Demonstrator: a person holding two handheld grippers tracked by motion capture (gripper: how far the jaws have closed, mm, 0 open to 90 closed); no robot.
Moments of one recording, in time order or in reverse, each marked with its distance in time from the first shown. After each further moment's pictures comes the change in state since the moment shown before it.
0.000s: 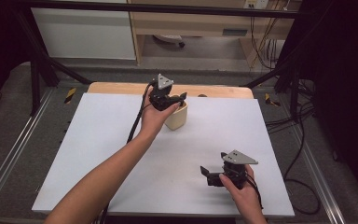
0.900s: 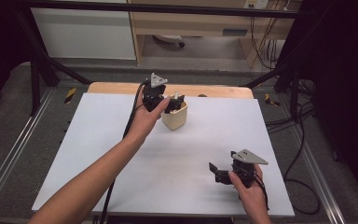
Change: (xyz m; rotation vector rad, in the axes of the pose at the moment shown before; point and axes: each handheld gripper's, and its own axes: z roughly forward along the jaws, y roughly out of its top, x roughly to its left) left arm 0.000 0.008 -0.035 0.028 -0.016 -0.056; right arm -0.020 -0.004 -0.012 -0.018 -0.076 0.061
